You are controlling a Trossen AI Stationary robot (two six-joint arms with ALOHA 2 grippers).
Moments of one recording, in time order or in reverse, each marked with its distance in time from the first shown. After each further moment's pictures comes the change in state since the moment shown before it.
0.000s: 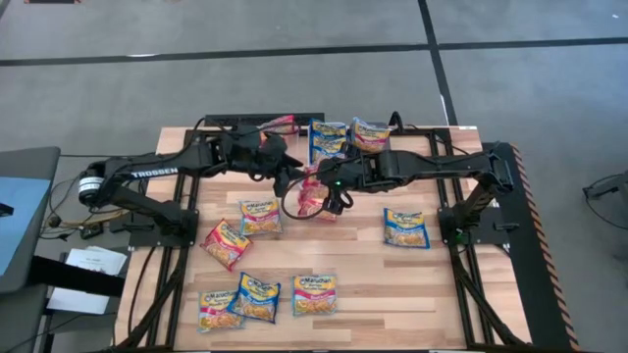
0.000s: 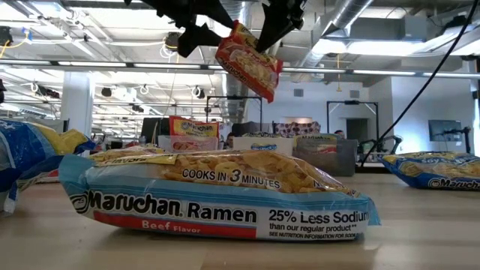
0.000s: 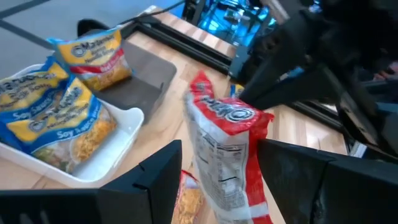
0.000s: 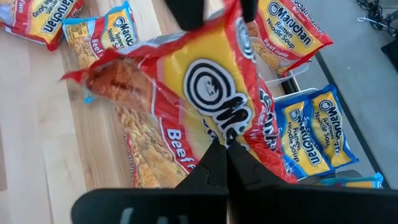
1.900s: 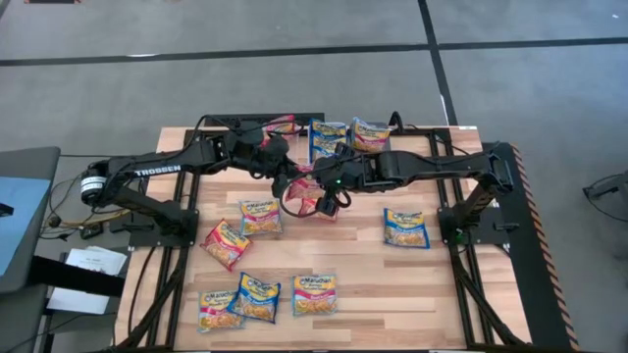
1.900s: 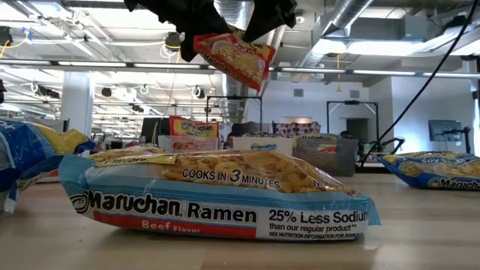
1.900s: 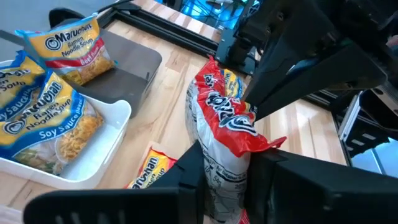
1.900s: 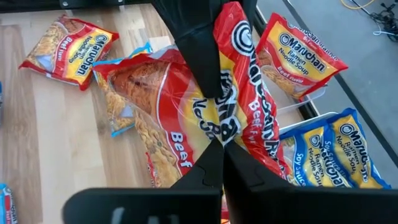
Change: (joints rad) left arm 0.030 0.021 0.000 -0.015 0.119 0.067; right arm 0.003 0.000 -0.001 0.122 -0.047 0.025
